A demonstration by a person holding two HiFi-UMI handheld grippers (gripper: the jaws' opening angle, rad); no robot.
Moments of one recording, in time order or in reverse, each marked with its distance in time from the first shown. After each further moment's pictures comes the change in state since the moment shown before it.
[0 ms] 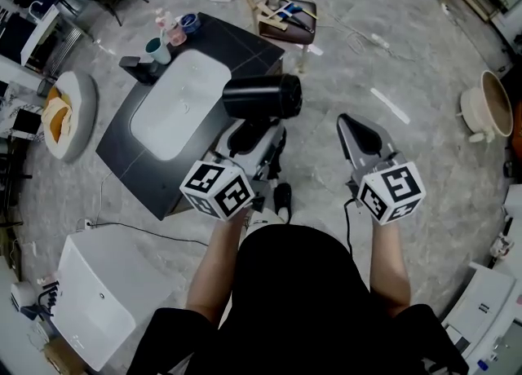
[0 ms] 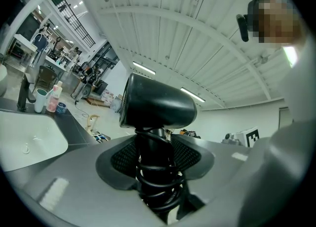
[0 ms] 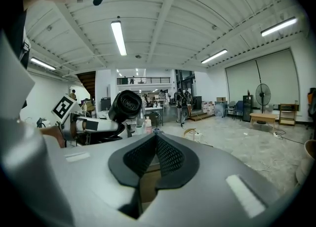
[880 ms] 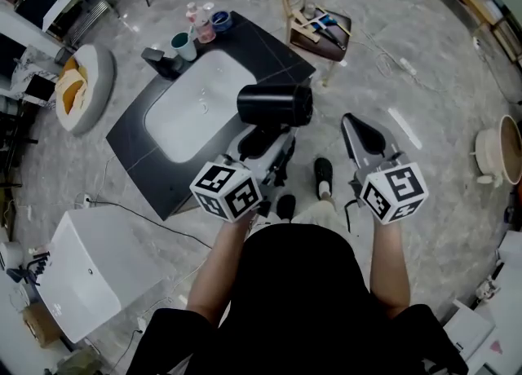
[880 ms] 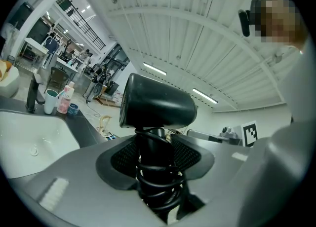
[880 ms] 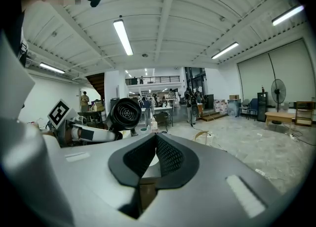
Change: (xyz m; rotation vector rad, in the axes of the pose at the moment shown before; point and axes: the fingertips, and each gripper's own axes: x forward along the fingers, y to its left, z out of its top) left arm 0.025 0.072 0.018 -0.045 -0.008 0.121; right arm 0.105 -0.015 0.024 -0.015 0.009 0.133
